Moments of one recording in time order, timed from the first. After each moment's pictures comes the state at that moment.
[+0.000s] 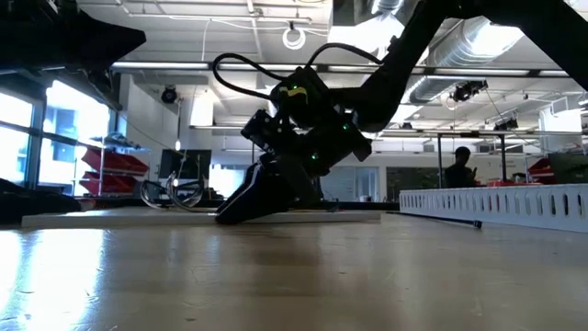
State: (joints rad) left arm -0.24 0.02 0.01 0.29 -0.45 -0.04; right arm -0.12 2.31 1.24 0.34 -0.31 -0.31
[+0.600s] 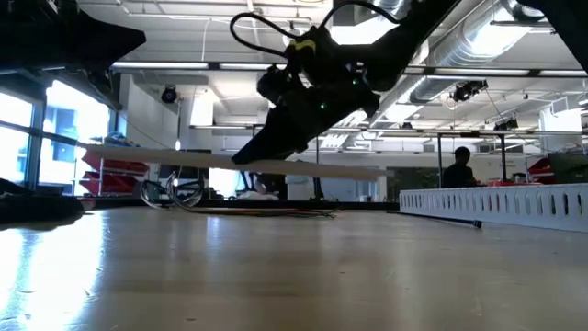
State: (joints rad) left arm -0.24 0.02 0.01 0.28 -0.45 -0.05; right arm -0.16 2.02 1.22 0.20 -0.30 -0.19
